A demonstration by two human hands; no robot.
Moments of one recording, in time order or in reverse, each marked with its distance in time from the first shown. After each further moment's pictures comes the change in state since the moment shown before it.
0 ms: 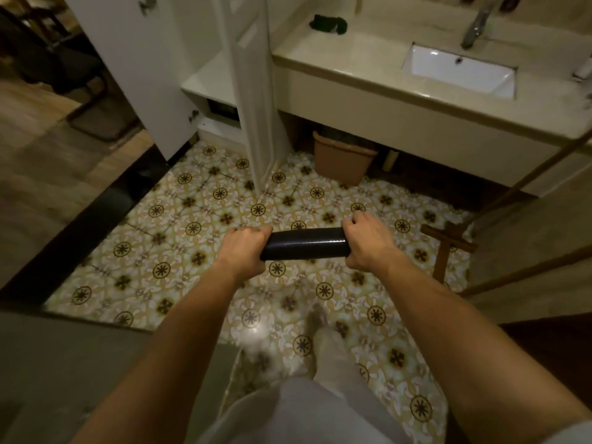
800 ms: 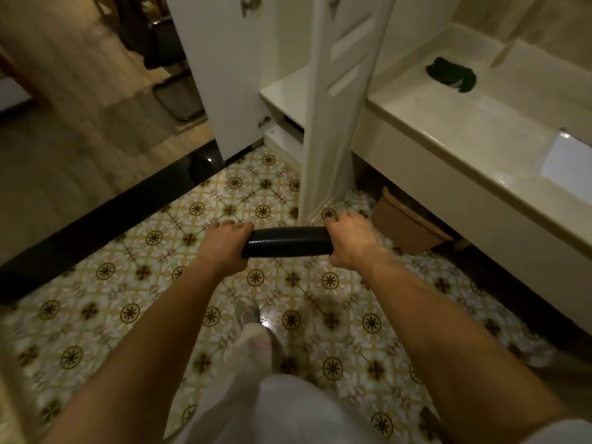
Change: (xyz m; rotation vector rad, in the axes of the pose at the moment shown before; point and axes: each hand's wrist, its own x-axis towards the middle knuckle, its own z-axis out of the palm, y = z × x) left_hand 0.217 -0.191 -0.046 -0.066 -0.010 -0.398; right_hand 0.382 -0.038 -0.087 -0.090 -0.071 -0.415
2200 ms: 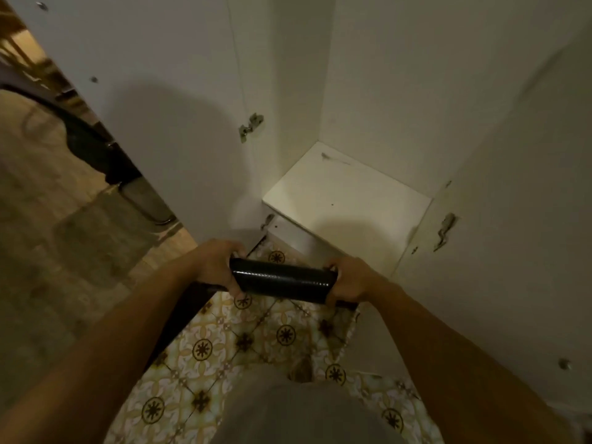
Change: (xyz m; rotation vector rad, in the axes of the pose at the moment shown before) left_hand 0.582 -0.354 -0.168 -0.273 -0.400 0.206; right_hand 0.572 0.040 -0.161 0.729 -0.220 0.221
